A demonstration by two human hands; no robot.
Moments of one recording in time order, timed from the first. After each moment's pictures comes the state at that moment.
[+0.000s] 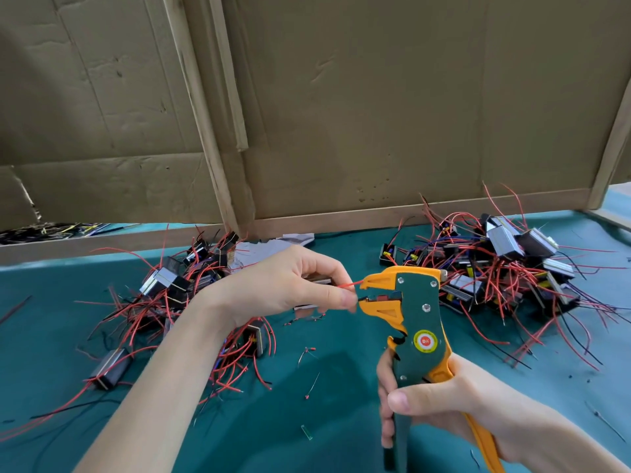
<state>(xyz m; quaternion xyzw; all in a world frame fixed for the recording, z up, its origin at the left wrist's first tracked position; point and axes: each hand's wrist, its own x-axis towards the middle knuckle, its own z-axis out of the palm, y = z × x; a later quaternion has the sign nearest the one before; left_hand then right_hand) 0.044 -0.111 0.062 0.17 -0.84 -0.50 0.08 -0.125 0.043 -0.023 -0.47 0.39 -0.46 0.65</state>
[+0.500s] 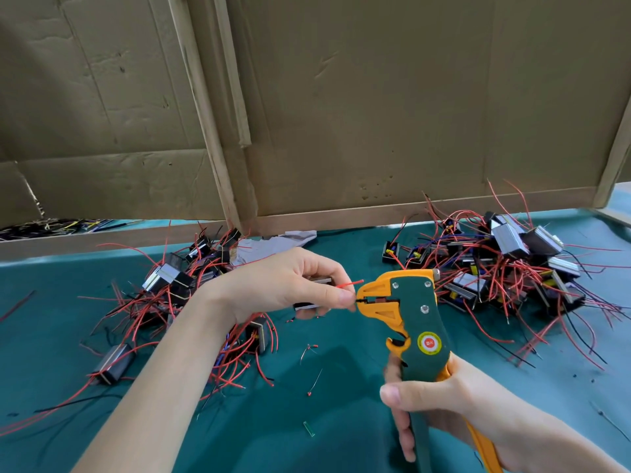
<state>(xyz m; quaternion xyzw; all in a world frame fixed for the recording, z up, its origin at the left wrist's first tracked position) 0.047 -0.117 0.056 0.17 -0.83 -0.53 0.06 -0.116 0.048 -0.020 -0.43 0.44 -0.46 0.64</state>
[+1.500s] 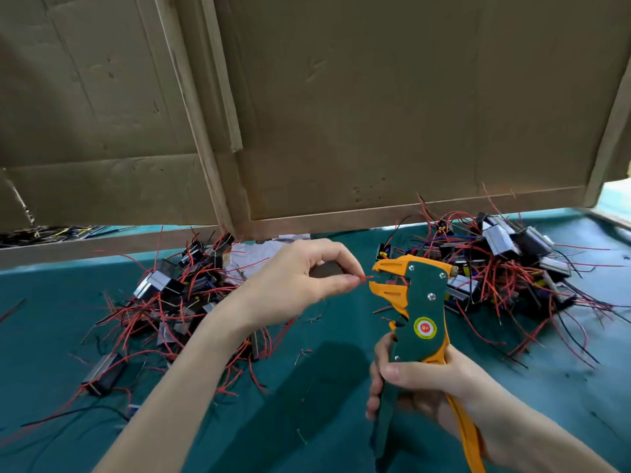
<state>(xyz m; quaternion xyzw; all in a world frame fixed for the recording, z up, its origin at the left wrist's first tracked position) 0.028 -0.104 0.052 0.17 -0.88 -0.38 0.23 -0.117 0.040 -0.027 -0.39 0.38 -0.55 0.63</state>
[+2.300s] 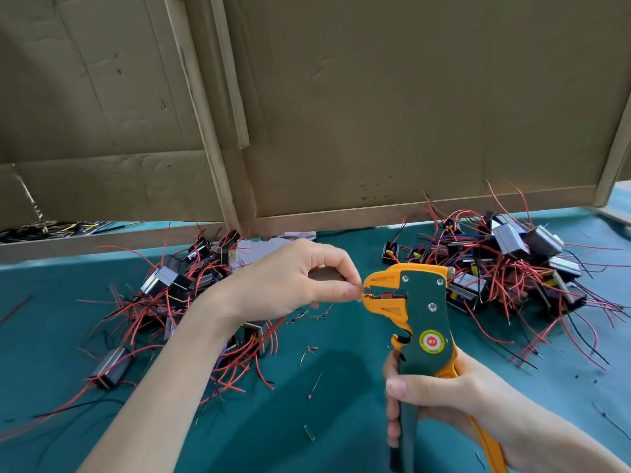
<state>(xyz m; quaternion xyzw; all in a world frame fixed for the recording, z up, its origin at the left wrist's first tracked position) 0.041 -0.103 0.066 0.17 -0.89 -0.41 0.13 -0.119 0.045 -0.016 -0.46 0.43 -0.49 0.61</state>
